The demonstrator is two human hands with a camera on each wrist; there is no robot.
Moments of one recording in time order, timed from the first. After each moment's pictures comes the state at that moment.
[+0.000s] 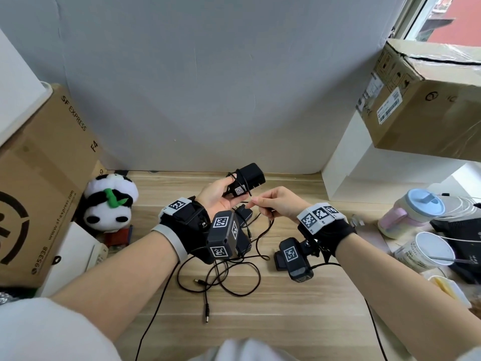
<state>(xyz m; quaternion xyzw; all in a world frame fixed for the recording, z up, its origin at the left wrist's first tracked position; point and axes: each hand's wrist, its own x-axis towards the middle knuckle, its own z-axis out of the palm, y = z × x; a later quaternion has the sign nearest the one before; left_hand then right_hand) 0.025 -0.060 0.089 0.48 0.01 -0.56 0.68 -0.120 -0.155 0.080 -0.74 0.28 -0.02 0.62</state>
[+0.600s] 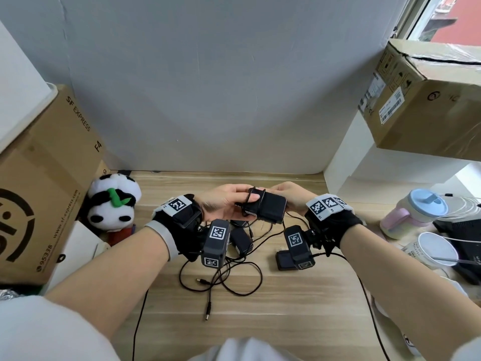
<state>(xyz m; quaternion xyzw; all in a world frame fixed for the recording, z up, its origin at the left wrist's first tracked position) 0.028 -0.044 0.099 0.51 -0.27 -0.68 0.45 -0.116 -0.175 0.081 -0.72 0.37 0.01 0.59</state>
